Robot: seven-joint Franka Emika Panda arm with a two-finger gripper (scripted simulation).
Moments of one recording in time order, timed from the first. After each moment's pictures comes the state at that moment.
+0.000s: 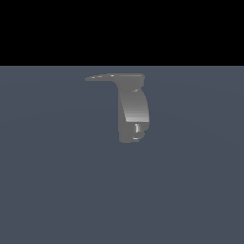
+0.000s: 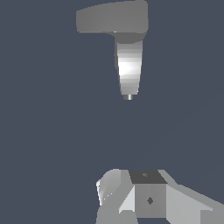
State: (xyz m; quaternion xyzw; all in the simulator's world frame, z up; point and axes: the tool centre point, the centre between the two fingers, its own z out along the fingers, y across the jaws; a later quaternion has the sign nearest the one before) arm -0.256 0.000 0.483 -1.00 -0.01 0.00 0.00
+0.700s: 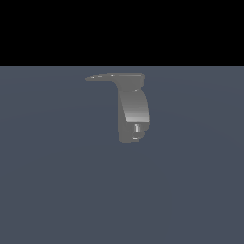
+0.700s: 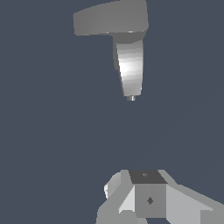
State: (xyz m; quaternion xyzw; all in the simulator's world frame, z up) arm -0.248 0.015 0.473 -1.00 0.03 0.00 0.00
